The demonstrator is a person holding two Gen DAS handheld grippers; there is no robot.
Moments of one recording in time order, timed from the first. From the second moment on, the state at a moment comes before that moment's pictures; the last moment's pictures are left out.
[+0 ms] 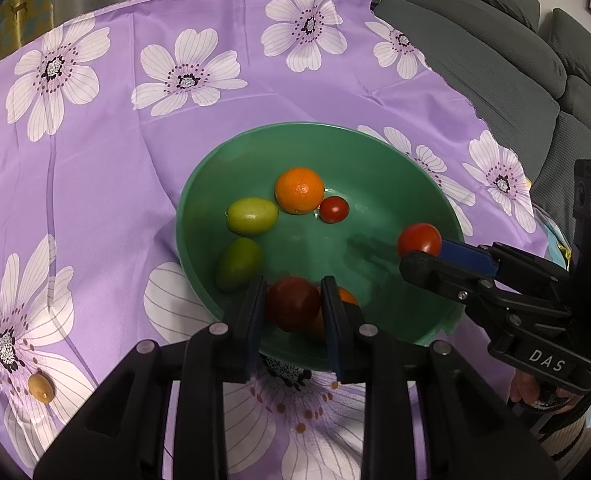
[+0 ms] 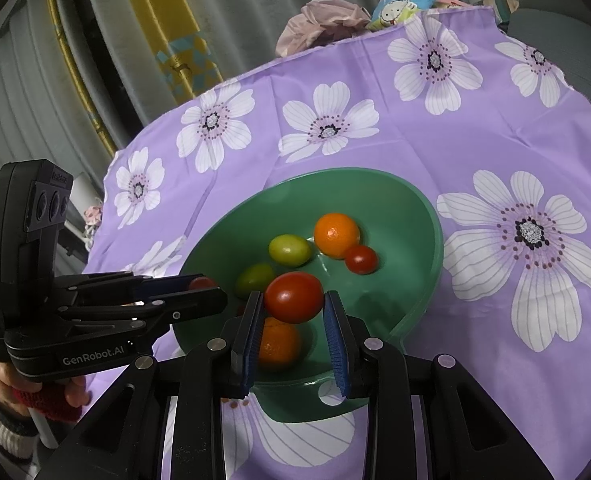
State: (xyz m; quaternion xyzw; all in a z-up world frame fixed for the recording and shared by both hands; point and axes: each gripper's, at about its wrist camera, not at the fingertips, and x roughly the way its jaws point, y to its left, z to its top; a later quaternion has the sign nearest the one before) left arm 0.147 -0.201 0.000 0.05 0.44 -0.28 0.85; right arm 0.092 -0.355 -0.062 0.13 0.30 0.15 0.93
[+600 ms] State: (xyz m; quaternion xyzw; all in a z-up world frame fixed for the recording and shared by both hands) left arm 0.139 -0.200 0.009 0.06 0.42 -0.26 0.87; right arm 0.090 -0.356 -0.058 0.13 0.30 0.15 0.93
